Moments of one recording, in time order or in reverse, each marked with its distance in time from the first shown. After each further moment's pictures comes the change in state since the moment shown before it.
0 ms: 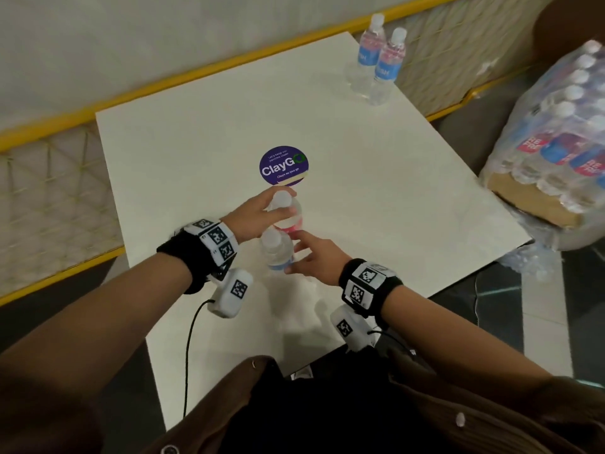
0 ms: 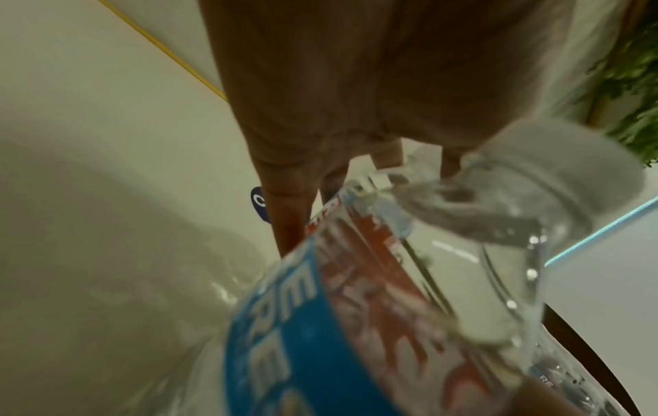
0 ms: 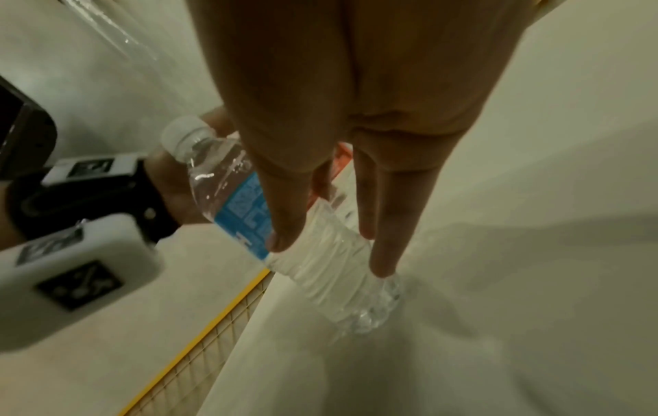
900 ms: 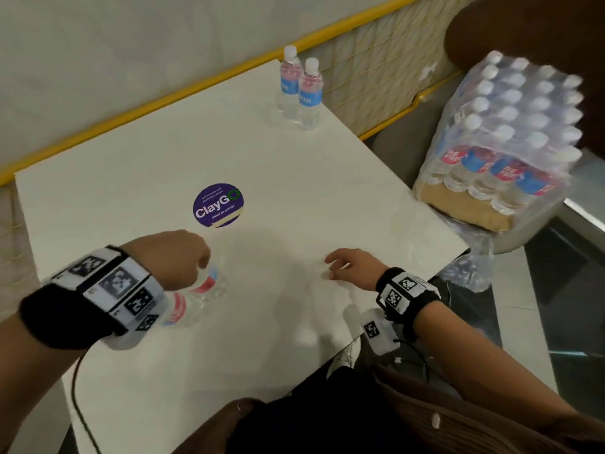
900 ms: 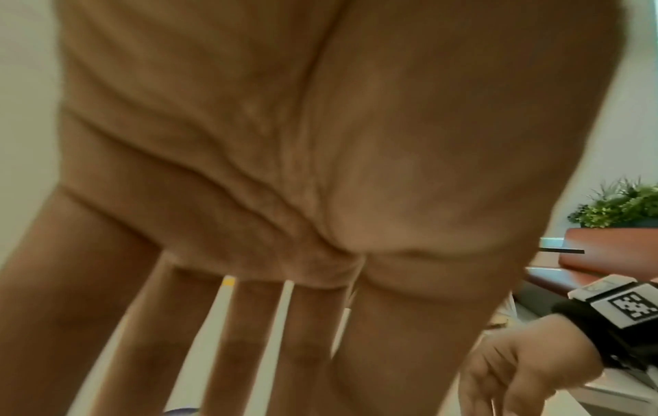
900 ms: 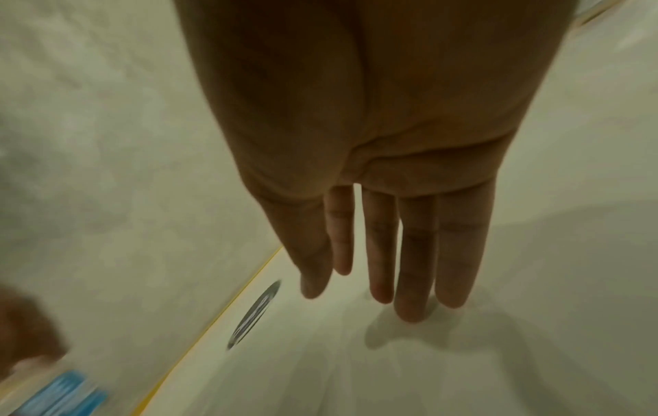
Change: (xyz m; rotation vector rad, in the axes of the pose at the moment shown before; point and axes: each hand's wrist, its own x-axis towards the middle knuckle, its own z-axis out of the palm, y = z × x) left_hand 0.009 0.087 0.005 1.439 -0.327 -0.200; right_hand -0.043 0.107 -0.155 -0.098 0.125 0.229
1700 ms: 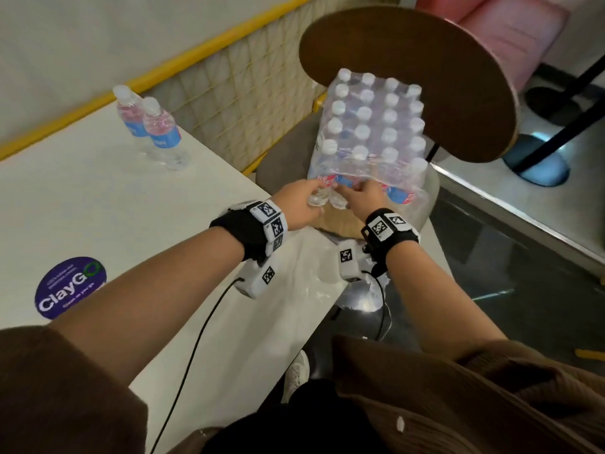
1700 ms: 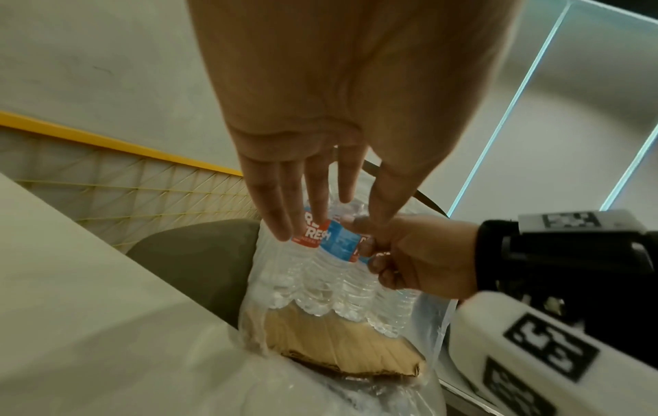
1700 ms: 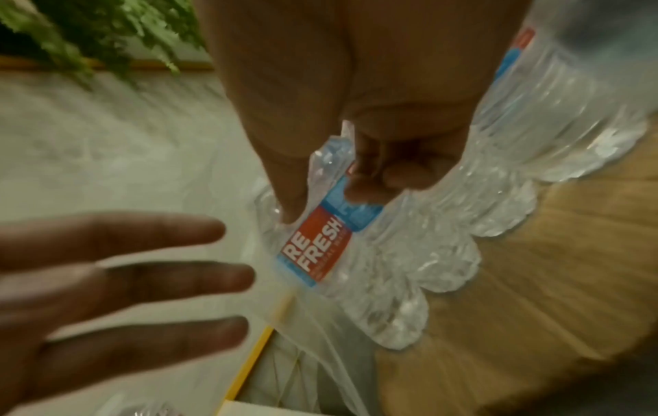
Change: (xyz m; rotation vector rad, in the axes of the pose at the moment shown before) left_hand 0.190 0.306 -0.184 -0.648 0.407 0.641; right_hand -0.003 0.095 -0.241 0.342 0.855 0.271
